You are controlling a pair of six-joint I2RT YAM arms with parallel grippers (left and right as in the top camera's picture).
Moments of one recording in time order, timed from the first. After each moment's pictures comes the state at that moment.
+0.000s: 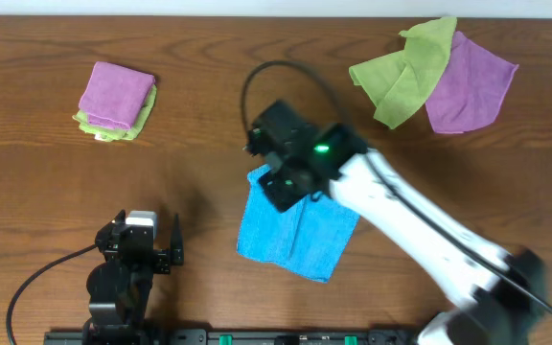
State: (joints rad) left arm -0.02 0.01 0.14 -0.49 0.02 0.09; right arm 0.72 1.66 1.52 -1.11 -0.10 0.13
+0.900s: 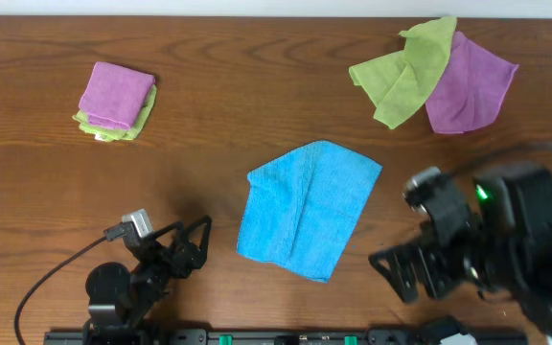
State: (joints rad) left arm -0.02 0.01 0.13 -0.42 0.52 -0.81; right arm 0.35 0.99 1.52 -1.62 -0.33 -0.04
